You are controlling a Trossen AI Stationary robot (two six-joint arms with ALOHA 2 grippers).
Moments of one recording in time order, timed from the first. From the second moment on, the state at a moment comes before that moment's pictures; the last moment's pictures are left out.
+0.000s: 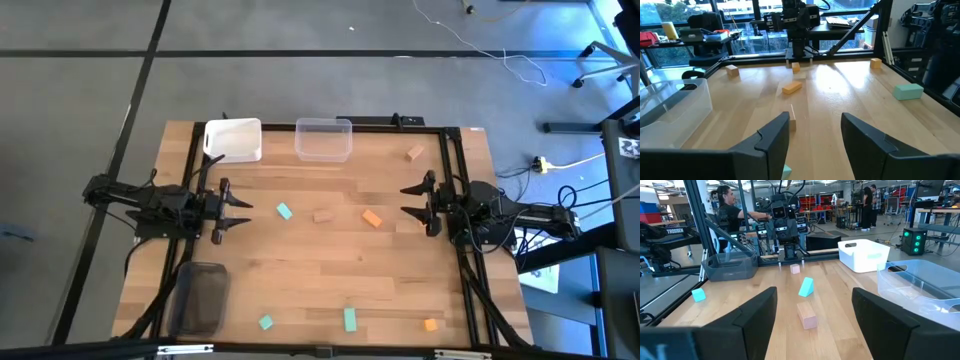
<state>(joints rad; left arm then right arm) -0.22 0.01 0.05 -0.10 -0.22 0.03 -0.10 0.01 0.01 0.02 -0.04 0.10</state>
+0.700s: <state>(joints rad) -0.22 0.01 0.05 -0.10 -0.22 0.03 -0.10 0.01 0.01 0.04 -0.03 0.09</state>
